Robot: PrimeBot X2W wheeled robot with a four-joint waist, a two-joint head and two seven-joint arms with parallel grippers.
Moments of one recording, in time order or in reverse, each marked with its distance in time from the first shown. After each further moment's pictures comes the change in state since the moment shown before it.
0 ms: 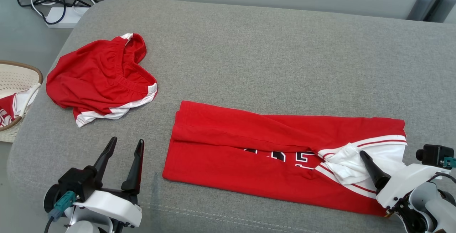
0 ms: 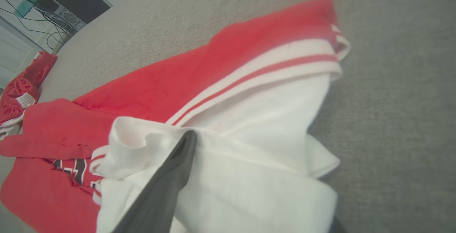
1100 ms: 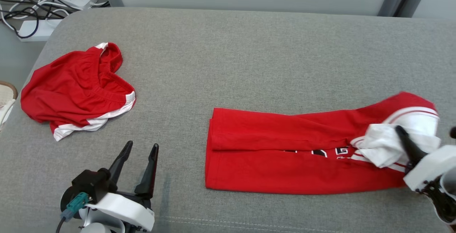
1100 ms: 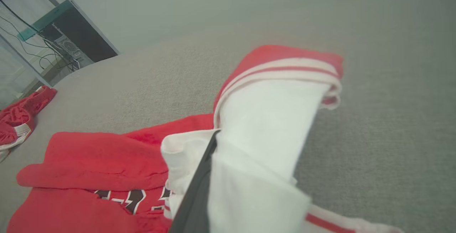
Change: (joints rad) left arm 0.000 -0.009 -0.069 0.009 -0.063 0.000 0.000; right arm -0.046 -0.174 0.041 -0.087 0.015 0.000 -0.100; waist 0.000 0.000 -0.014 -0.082
